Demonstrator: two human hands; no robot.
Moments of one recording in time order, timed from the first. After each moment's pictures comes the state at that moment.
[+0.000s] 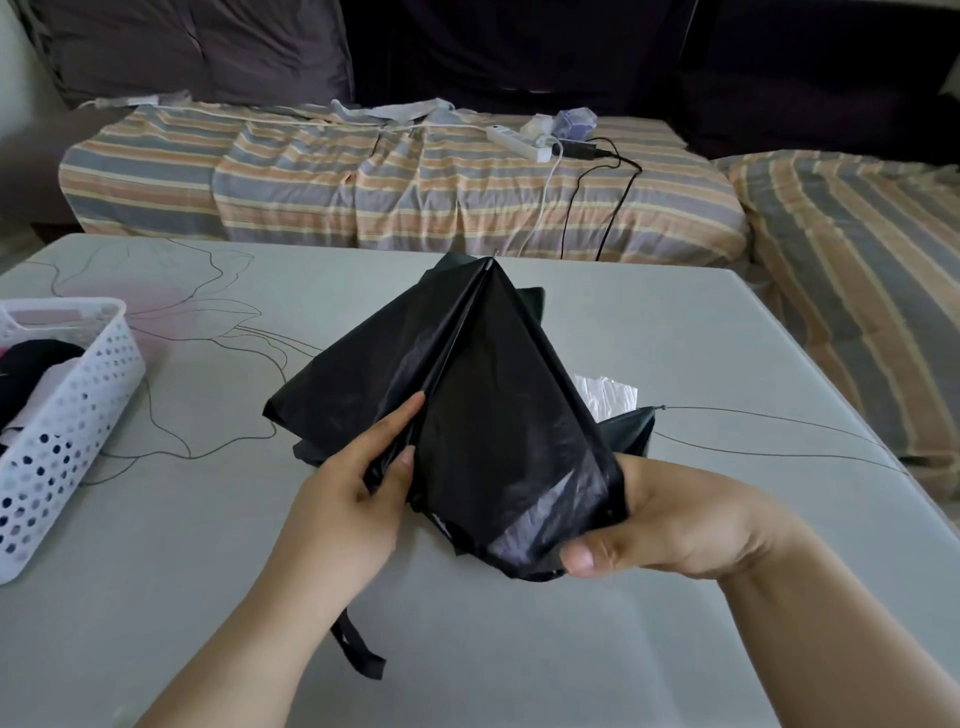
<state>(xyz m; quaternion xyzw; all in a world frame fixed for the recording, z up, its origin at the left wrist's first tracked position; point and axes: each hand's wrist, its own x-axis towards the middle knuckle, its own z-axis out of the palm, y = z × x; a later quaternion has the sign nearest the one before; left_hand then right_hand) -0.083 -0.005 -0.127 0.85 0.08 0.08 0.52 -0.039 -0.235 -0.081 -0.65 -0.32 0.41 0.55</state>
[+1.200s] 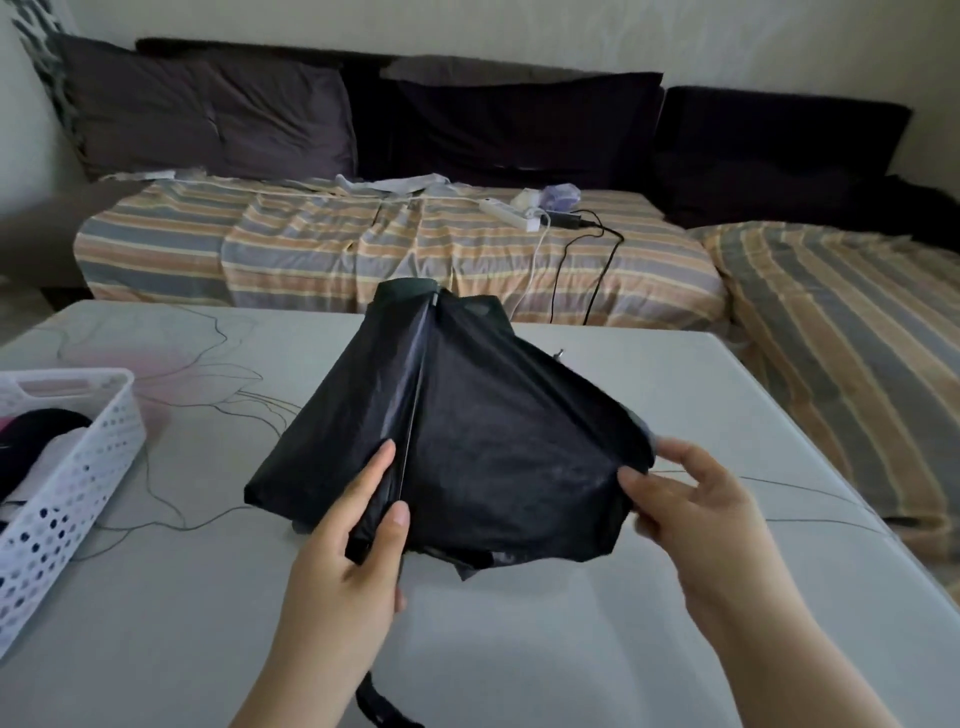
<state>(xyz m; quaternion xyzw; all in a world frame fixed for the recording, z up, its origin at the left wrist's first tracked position) -0.091 -0.018 -0.107 0.79 0.10 0.13 0.59 -0.038 -0.238 -0.077 -0.71 0.14 -0.01 0.68</state>
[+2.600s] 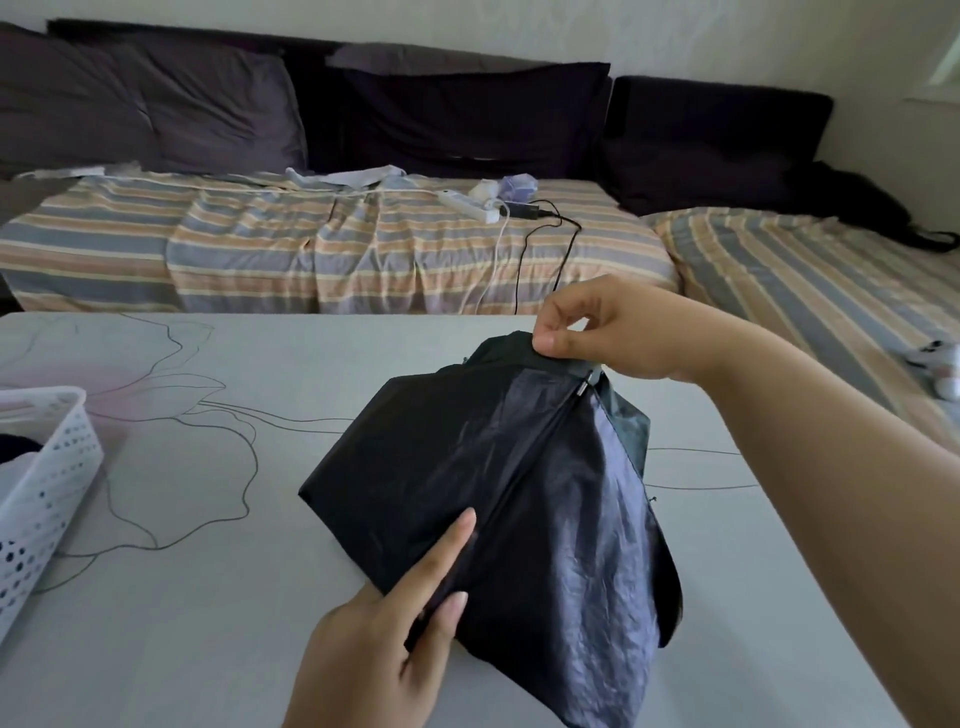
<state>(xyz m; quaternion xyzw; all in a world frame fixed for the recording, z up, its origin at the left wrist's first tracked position) -0.112 -0.018 -0.124 0.91 -0.16 0.15 0.35 0.040 -0.225 0.035 -0.93 -0.24 0.06 0.27</state>
